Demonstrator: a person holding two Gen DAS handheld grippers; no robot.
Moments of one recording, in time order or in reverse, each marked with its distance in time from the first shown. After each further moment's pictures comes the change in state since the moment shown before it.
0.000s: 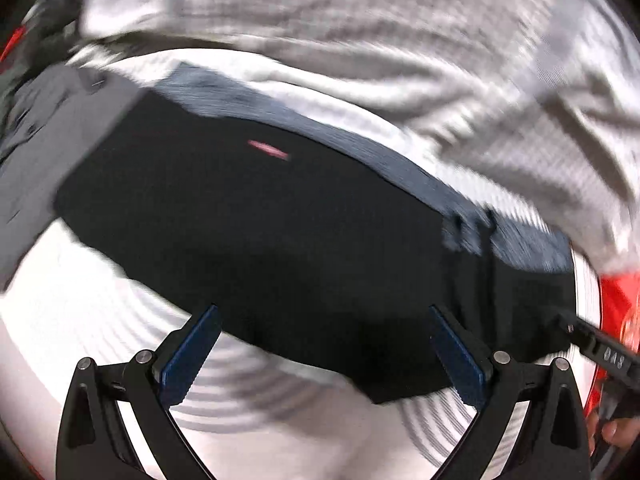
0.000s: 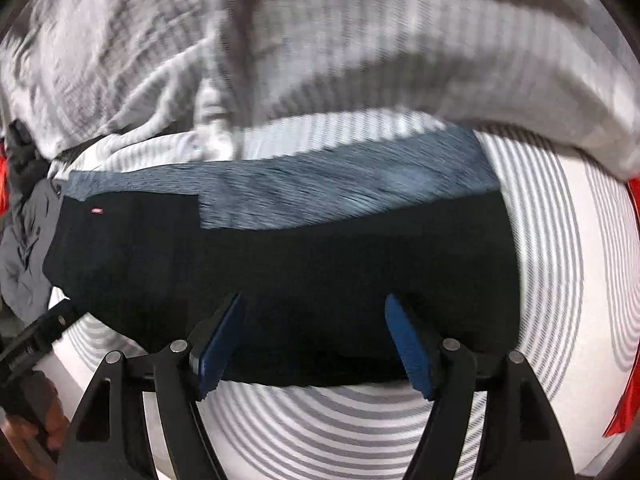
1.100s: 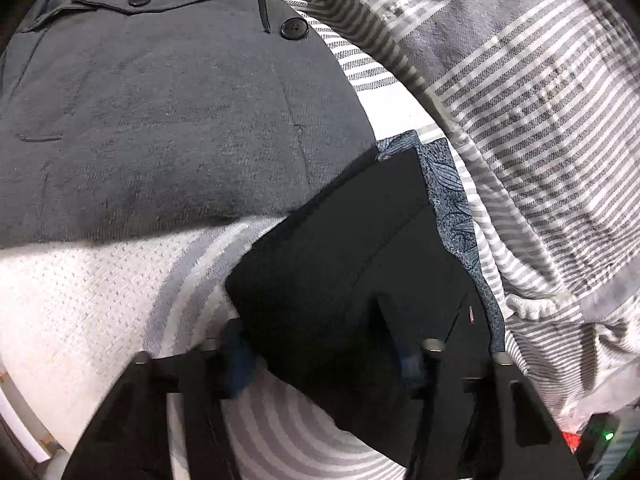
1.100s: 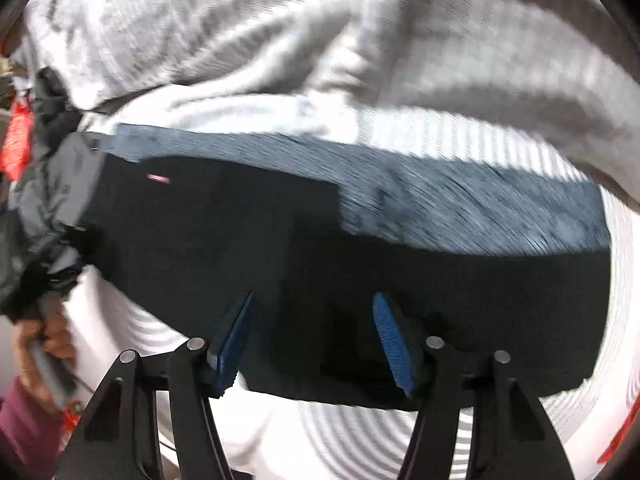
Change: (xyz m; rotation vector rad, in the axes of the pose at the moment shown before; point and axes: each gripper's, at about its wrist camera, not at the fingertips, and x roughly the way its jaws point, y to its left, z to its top) left arm 0.035 0.186 0.050 -0.476 -0.051 -0.150; right arm 0.039 0.111 0.031 -0.129 0.118 0.121
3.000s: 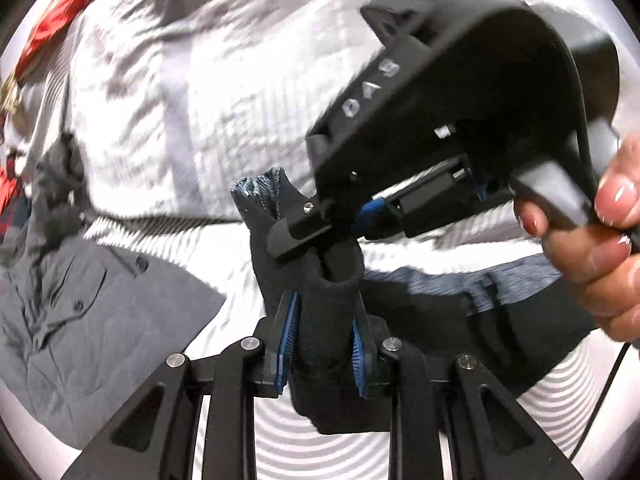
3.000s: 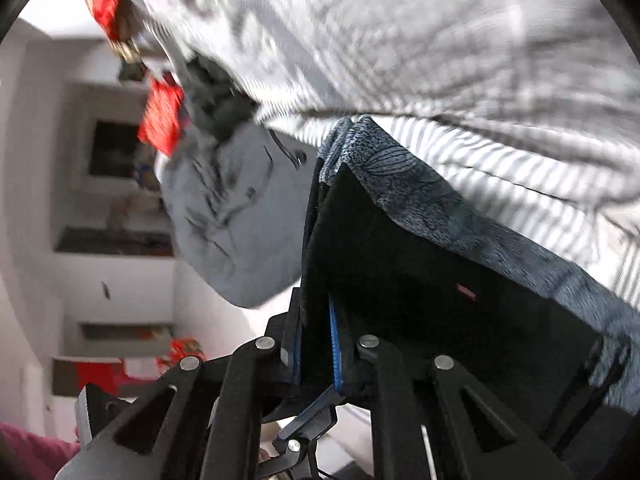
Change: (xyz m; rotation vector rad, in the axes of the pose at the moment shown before) left arm -0.092 -0.177 -0.093 0.908 -0.317 0.067; right arm -0.022 0.130 0.102 -0.122 0.105 0.592
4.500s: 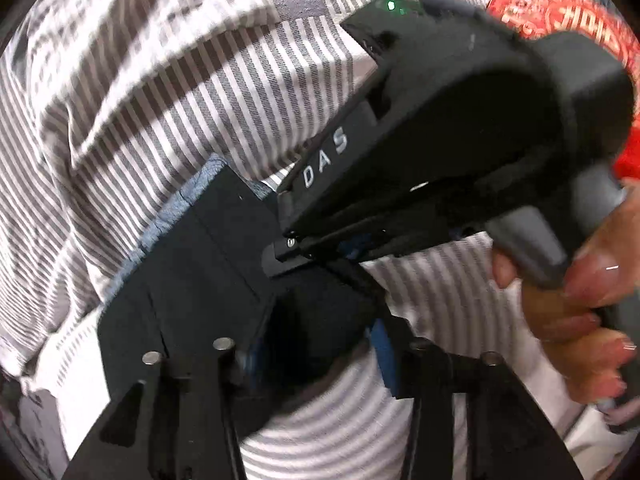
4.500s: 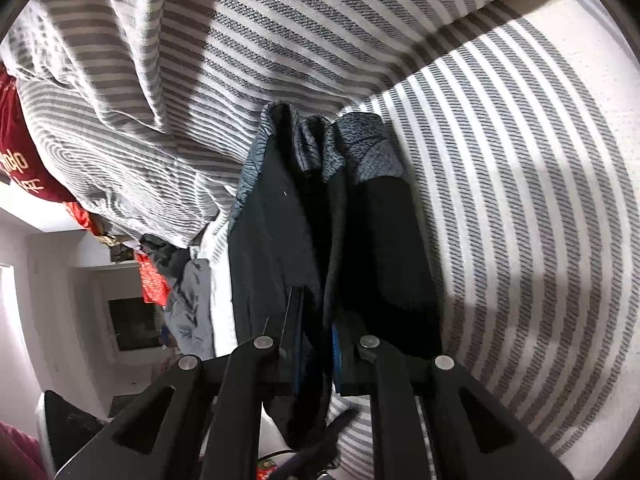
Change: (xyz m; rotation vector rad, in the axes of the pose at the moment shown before) left arm 0.047 -0.378 -0.048 0.559 0.198 -0.260; right arm -0.231 -0.318 -0.230 0.486 -0.412 0.042
